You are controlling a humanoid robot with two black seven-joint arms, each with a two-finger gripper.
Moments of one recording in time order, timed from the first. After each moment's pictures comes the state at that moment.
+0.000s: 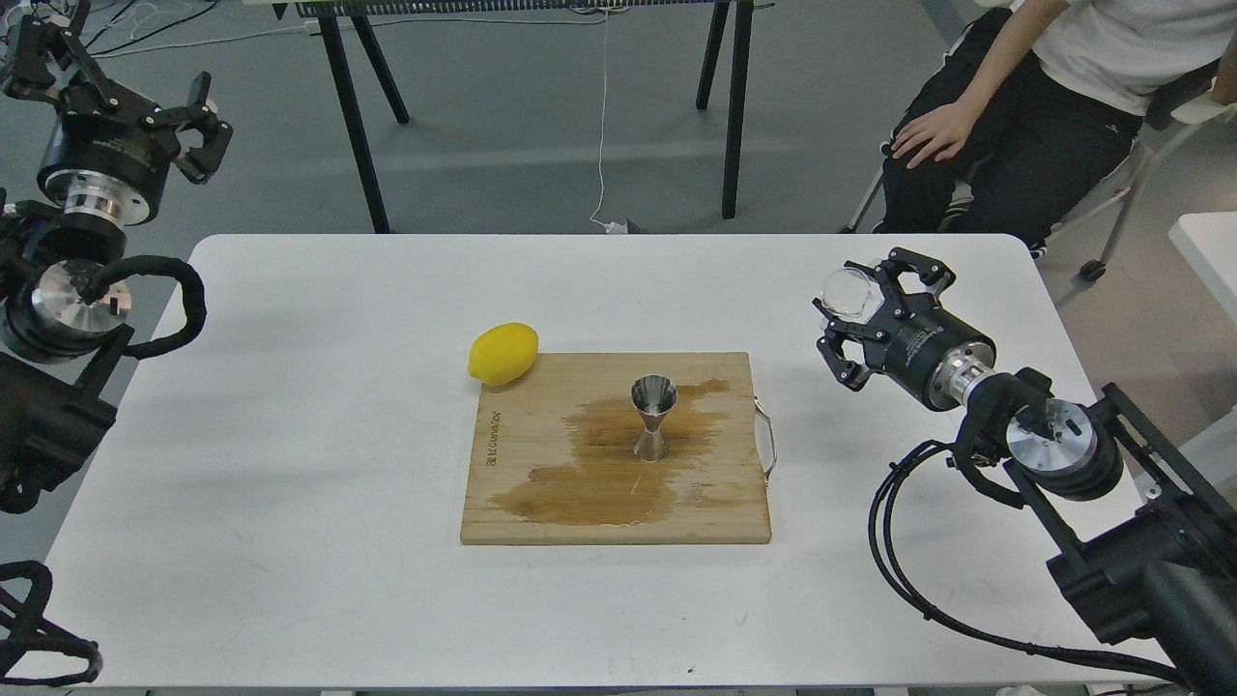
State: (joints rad) left arm -0.84 0.37 -0.89 -0.62 -0.07 -0.27 -0.28; right arm 0.18 -0.28 1.31 1.32 -0.02 -0.11 -0.25
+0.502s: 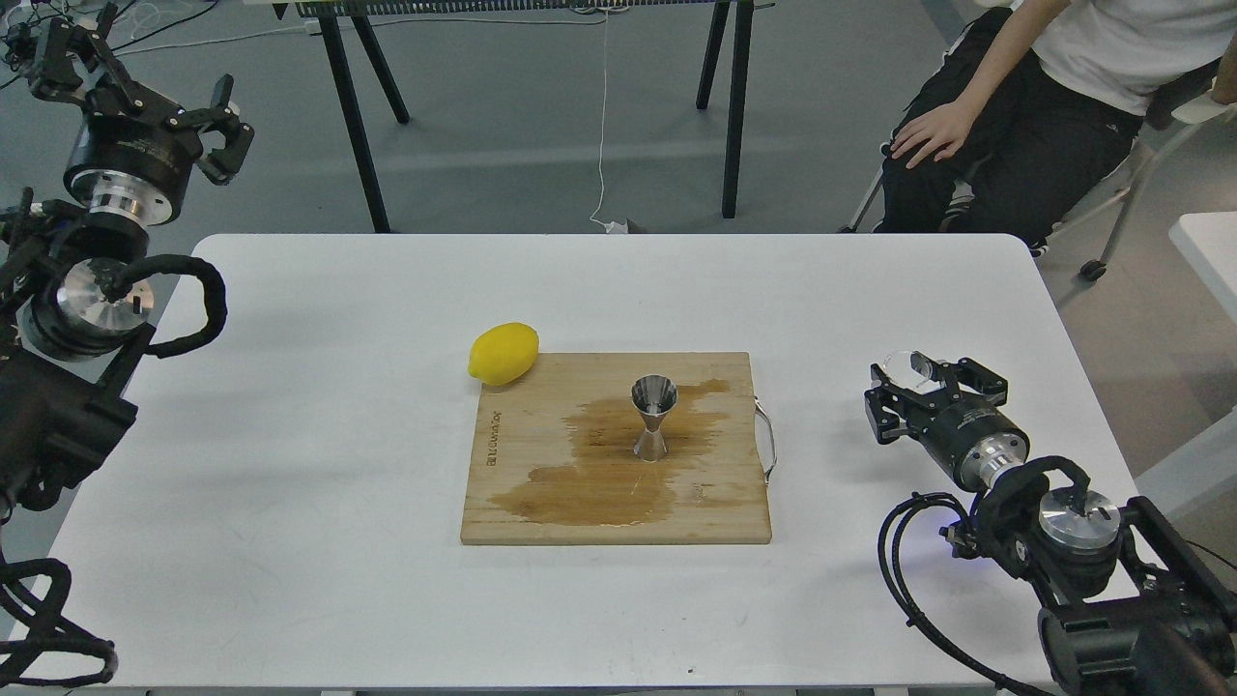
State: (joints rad) left arm -0.85 0.34 -0.89 -0.62 -0.06 -0.26 -0.28; right arm 0.09 -0.12 1.45 1.01 0.25 0.06 -0.20
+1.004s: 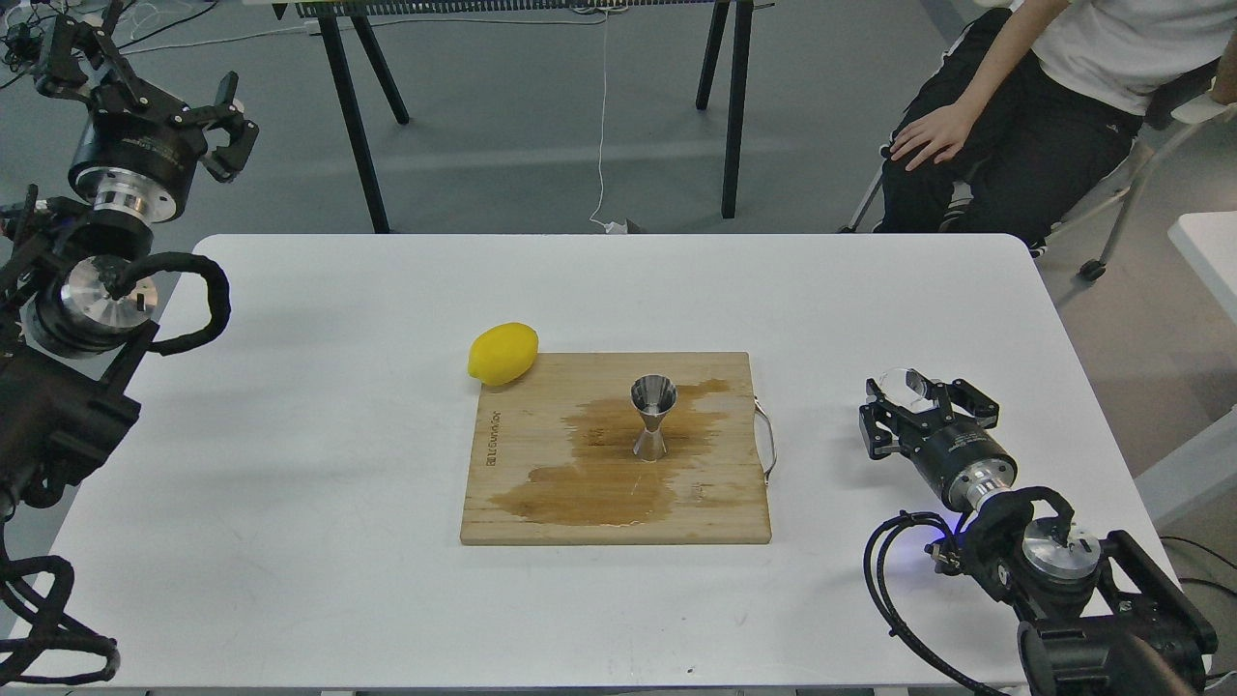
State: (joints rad) left arm -0.85 0.34 -0.89 -0.62 -0.06 -0.26 -0.29; right arm 0.11 -0.10 1.46 0.91 0.26 0.18 -0.20
